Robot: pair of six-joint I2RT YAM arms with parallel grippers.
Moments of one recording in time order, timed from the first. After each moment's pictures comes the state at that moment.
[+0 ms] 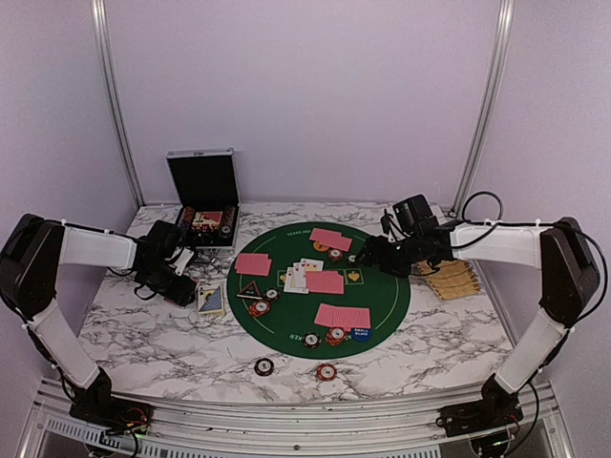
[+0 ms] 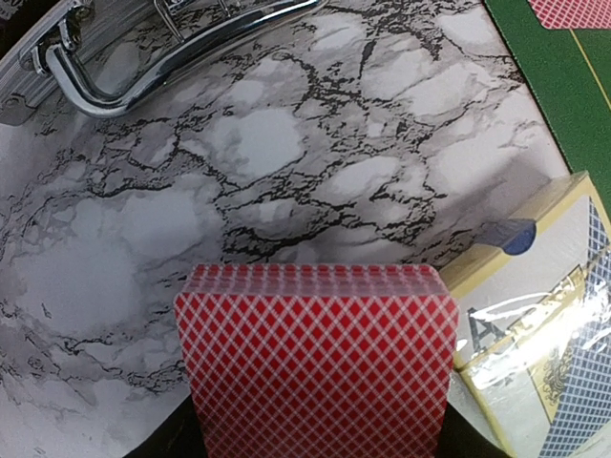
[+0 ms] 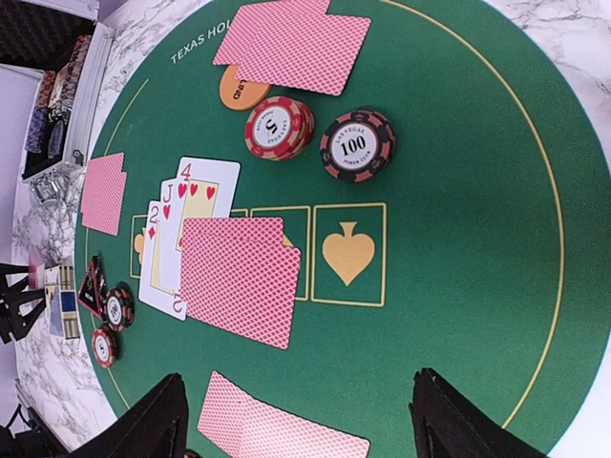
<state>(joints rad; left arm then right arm) -0.32 1.66 0.87 -0.39 -0.05 0.09 0.49 1.65 1.07 -0.27 -0.18 0.60</state>
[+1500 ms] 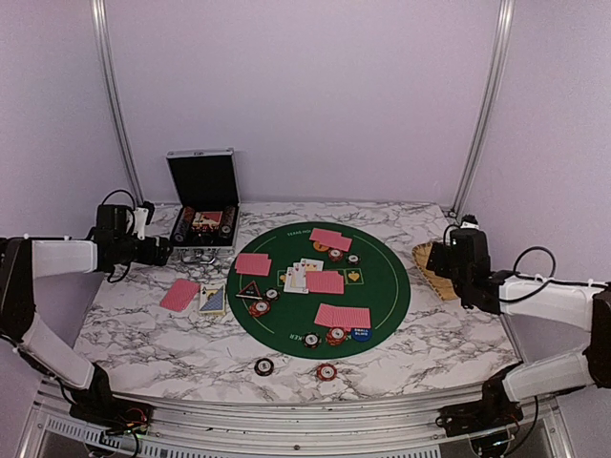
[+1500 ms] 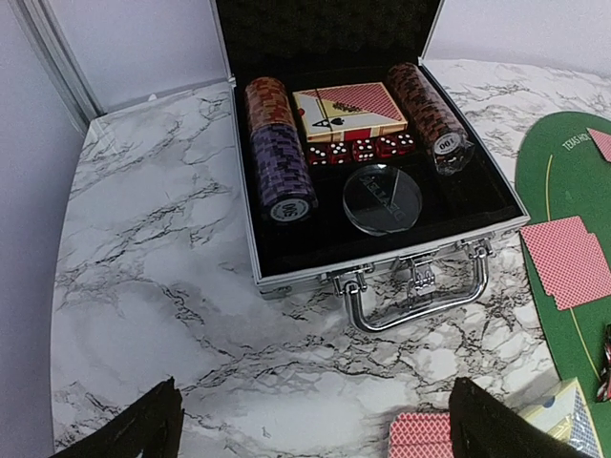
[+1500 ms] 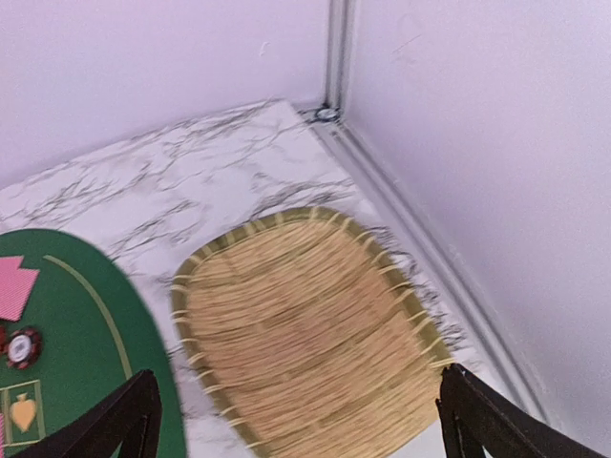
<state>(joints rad) -0.03 1.47 0.77 0.03 0.12 0.10 0.37 1.21 0.58 0.10 0.62 0.36</state>
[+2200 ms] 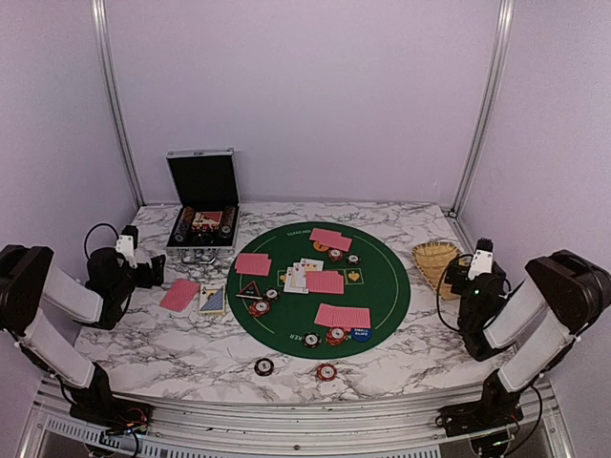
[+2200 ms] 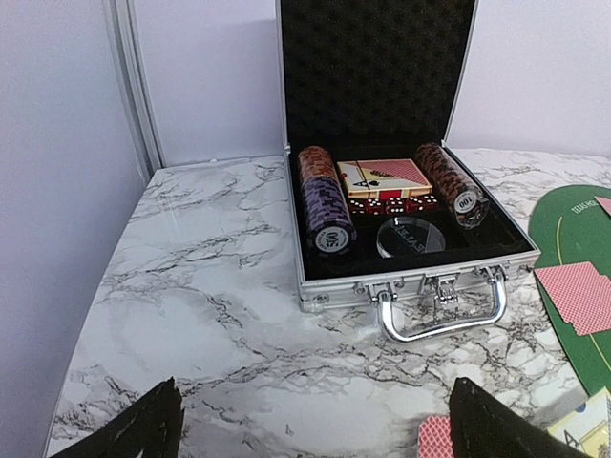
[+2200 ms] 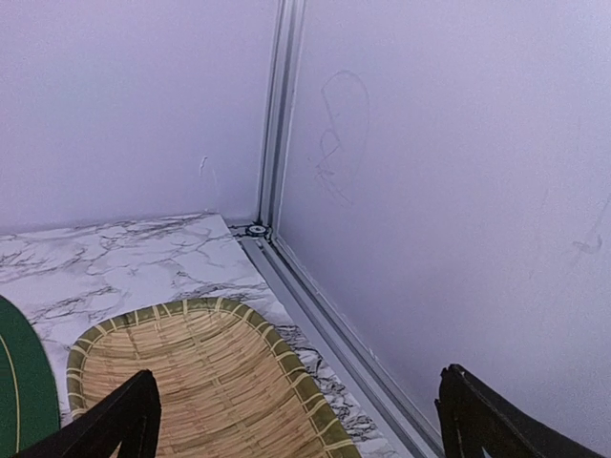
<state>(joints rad) -0.02 1.51 0.31 0.92 0.04 0.02 0.23 1.56 0.13 1.45 0.68 -0.11</state>
